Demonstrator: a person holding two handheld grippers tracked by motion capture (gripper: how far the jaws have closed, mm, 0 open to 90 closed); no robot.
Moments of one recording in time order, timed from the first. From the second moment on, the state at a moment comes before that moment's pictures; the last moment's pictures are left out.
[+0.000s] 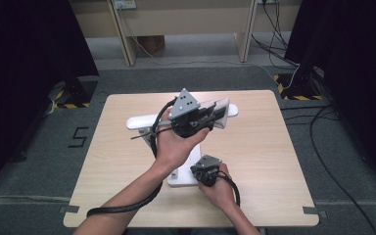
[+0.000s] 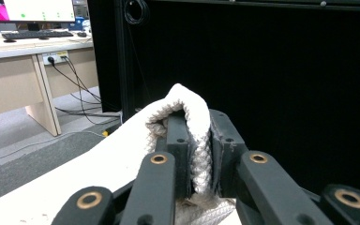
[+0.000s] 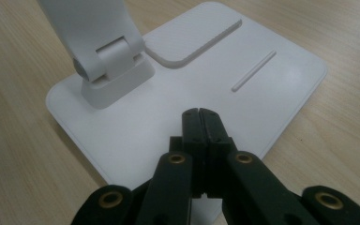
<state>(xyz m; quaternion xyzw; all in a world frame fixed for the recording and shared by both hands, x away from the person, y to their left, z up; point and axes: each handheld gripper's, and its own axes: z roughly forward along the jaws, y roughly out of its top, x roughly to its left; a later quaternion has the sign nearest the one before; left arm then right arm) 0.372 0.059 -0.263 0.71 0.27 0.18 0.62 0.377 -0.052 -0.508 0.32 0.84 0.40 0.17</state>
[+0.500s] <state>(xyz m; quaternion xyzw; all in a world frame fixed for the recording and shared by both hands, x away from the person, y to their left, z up) 0.375 0.047 -0.263 0.72 0.27 0.18 0.62 0.377 -0.052 -0.508 0.32 0.84 0.40 0.17</state>
